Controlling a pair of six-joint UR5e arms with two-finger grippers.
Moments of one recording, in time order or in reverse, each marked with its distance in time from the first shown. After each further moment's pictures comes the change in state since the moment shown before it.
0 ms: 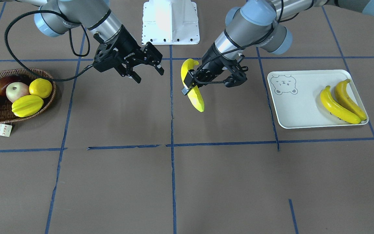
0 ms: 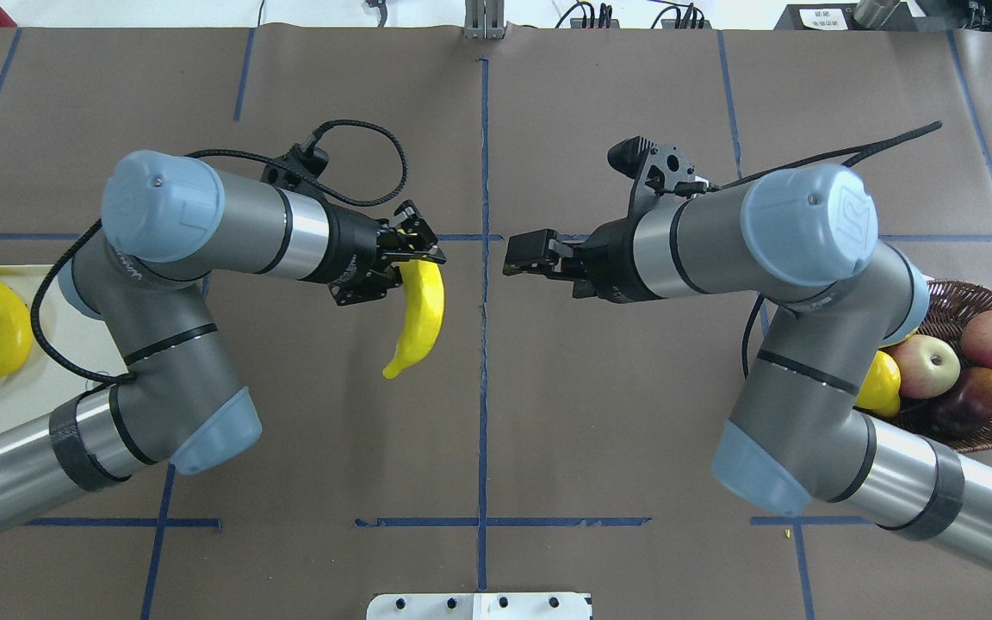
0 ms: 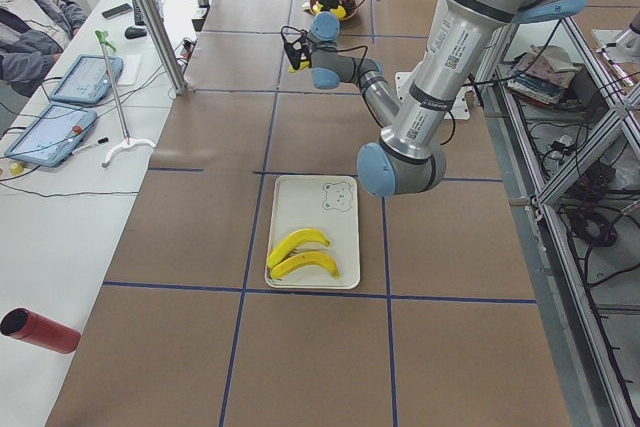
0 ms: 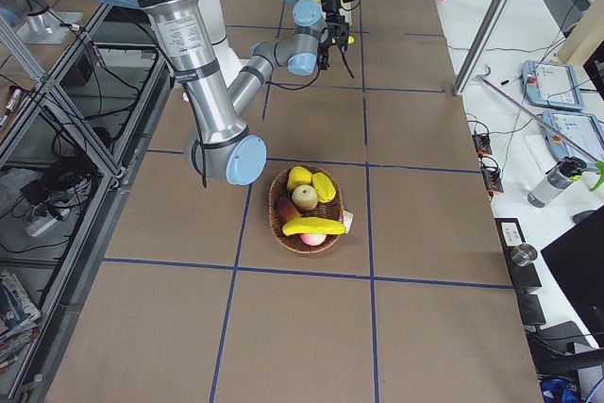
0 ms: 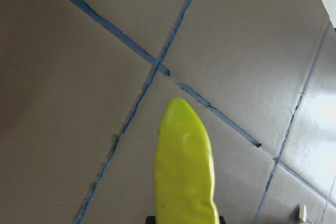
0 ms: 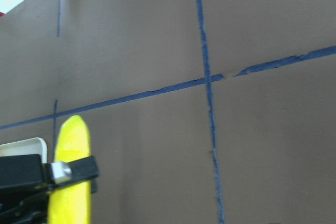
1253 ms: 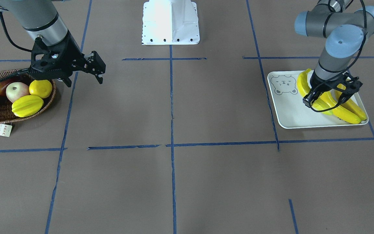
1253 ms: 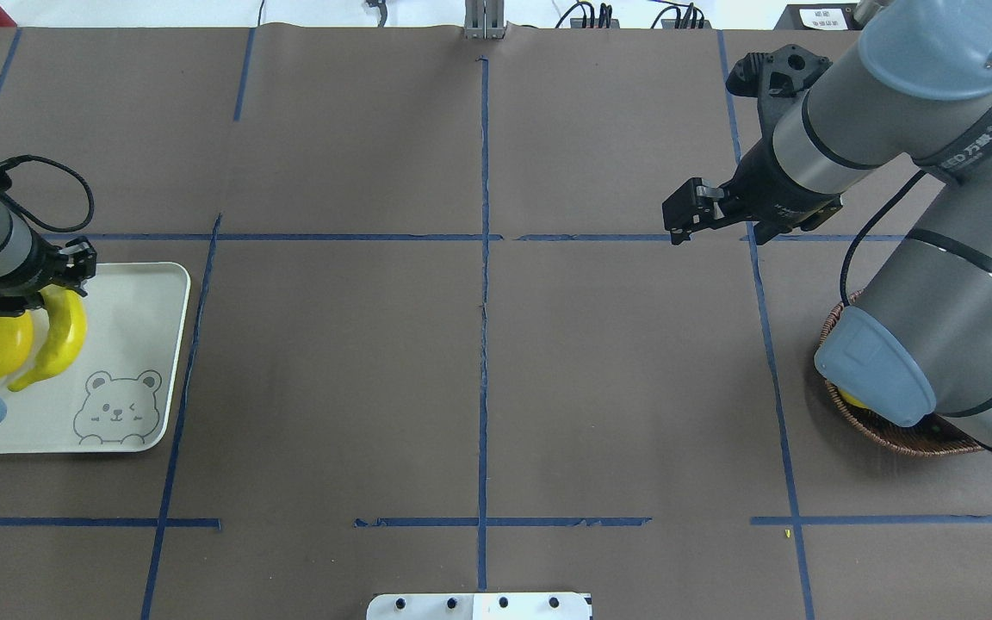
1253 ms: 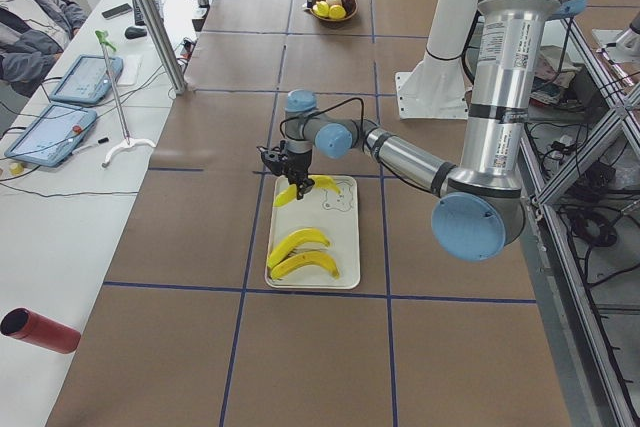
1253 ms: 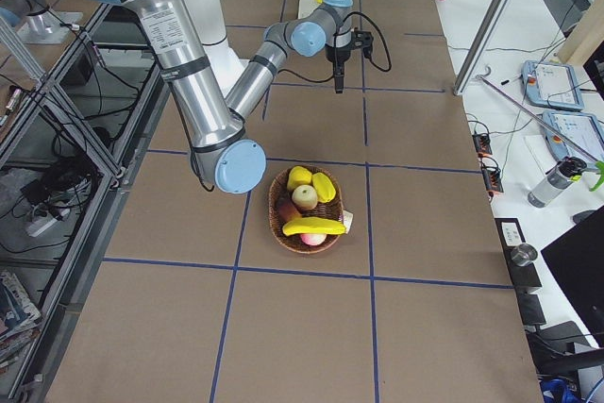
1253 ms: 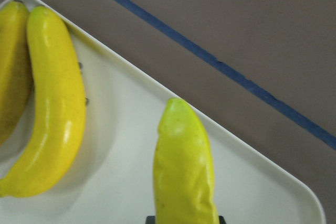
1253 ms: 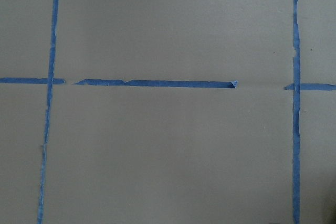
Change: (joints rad) left arm -0.239 0.440 -0.123 0.573 0.008 0.427; right arm 0.218 -0.016 0.156 -0.681 0.158 -0.528
